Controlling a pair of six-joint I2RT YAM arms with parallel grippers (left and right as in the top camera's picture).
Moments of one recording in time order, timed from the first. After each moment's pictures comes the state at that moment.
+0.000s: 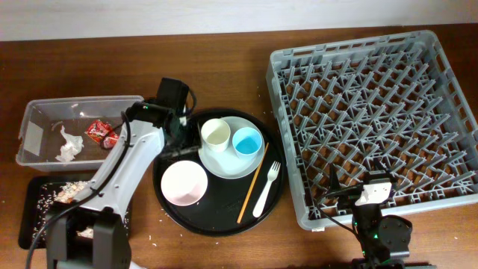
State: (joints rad) left arm -0.26 1.69 1.29 -0.92 0.09 -0.44; right arm 0.03 0.01 0.01 -0.07 -0.03 -0.05
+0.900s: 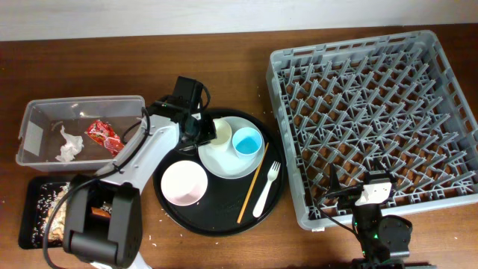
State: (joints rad) left arm -0.31 1.82 1.29 -0.73 0.15 -0.52; right arm 0.03 0.01 0.01 -0.07 -0.03 -0.05
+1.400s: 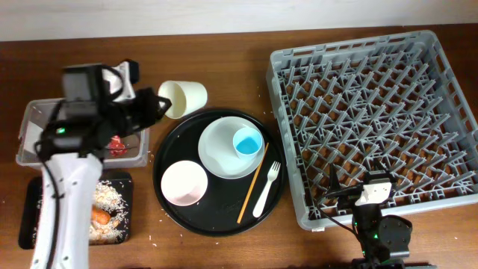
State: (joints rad) left arm 0.05 1.40 1.36 -0.80 0.64 -0.39; right arm 0.03 0.01 0.01 -0.07 -0.03 -0.05
